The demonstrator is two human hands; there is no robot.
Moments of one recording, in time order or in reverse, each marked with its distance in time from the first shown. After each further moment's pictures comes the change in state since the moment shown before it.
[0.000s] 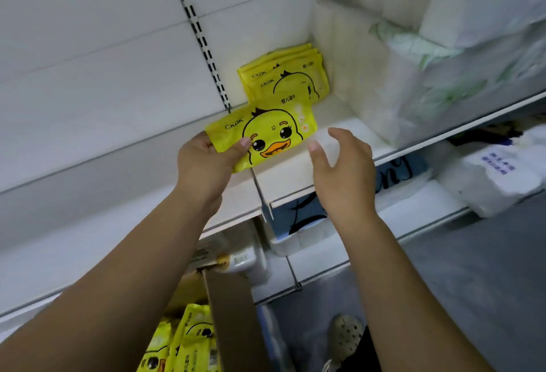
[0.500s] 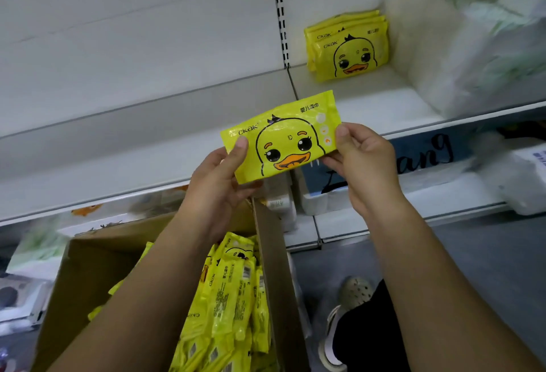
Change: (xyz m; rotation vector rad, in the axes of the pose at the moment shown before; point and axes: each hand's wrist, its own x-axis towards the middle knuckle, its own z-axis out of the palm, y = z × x) left_hand -0.130 -0.014 -0.094 -0.238 0.034 -0.271; right_hand -0.076 -0.033 0.000 0.837 -0.335 0.285
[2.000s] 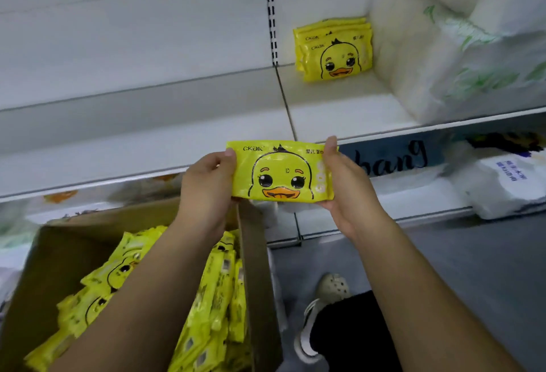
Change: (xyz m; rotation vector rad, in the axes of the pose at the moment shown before) left_hand -0.018 -0.009 0.029 0.203 0.236 0.040; right_hand -0.020 0.005 -0.022 -0.108 -0.048 0.287
